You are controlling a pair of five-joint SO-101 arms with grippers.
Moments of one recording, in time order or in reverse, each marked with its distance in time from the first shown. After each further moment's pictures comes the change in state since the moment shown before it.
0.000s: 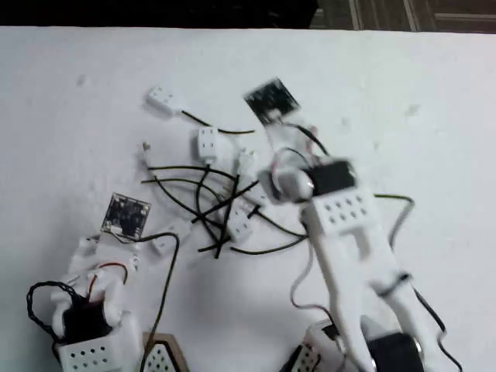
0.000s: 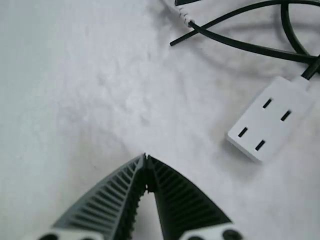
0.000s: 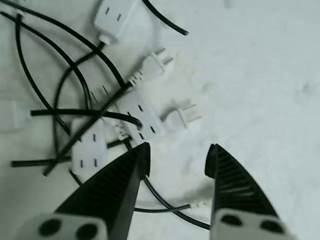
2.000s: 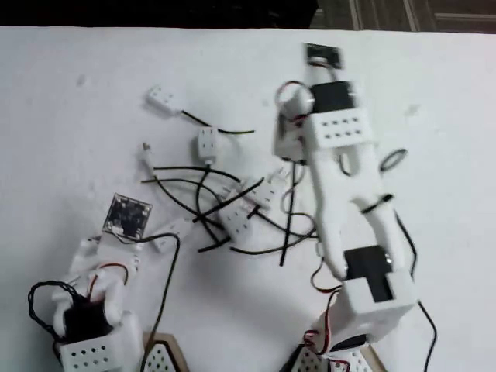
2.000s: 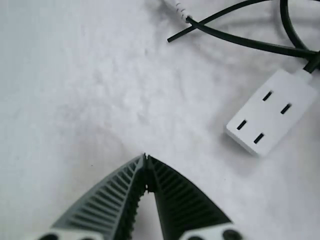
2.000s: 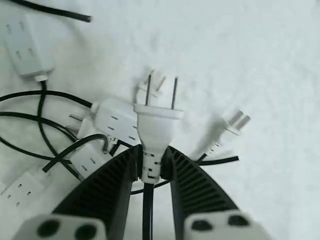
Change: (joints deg) left arm 0.0 -0.3 0.9 0.0 -0.4; right arm 12.2 29.1 -39.2 30.5 -30.4
